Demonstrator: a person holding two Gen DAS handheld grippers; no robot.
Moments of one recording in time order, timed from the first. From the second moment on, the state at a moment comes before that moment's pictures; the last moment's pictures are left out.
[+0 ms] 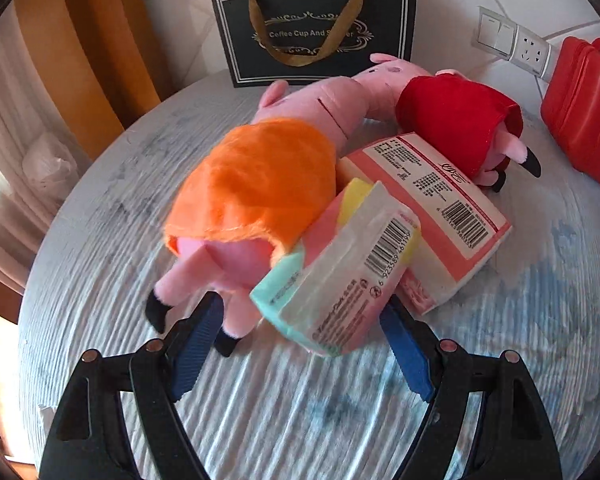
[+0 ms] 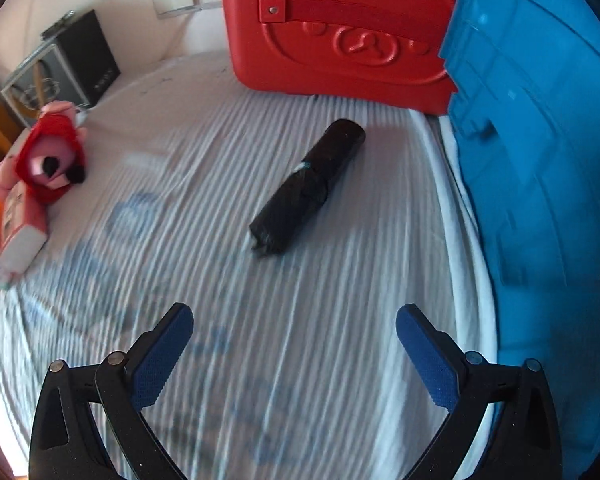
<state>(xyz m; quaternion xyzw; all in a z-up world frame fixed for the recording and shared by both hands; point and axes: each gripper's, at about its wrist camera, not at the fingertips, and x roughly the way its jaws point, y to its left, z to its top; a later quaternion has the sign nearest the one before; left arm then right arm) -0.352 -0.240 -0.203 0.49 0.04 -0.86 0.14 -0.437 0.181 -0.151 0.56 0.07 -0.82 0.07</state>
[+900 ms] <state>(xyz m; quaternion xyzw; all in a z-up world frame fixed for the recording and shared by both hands) -0.337 -0.208 -0.205 0.51 0.04 -0.85 0.14 -0.443 0.174 -0.201 0.61 0.09 -0.79 0.09</state>
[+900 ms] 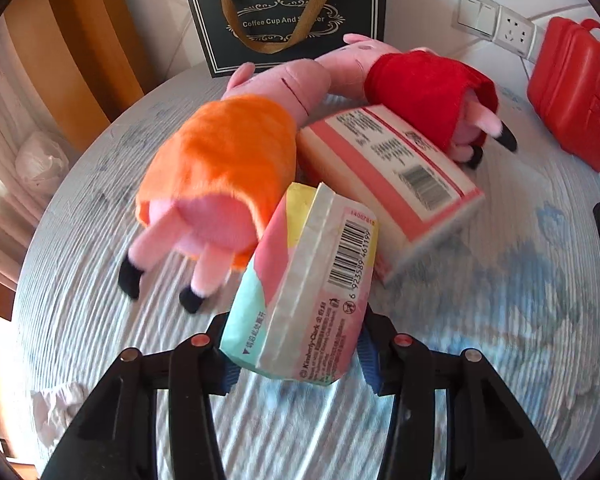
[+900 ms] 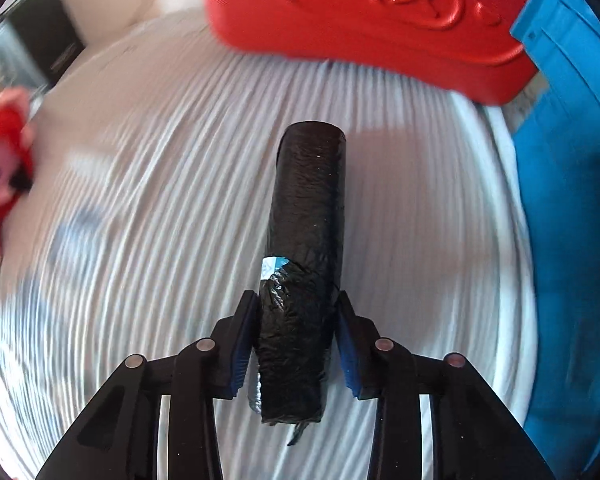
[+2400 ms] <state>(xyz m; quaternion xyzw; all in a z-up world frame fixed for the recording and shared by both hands) -0.129 0.018 -0.037 0.32 -0.01 -0.95 0.00 -0.144 0.232 0.029 0.29 0.02 -0.94 0.19</state>
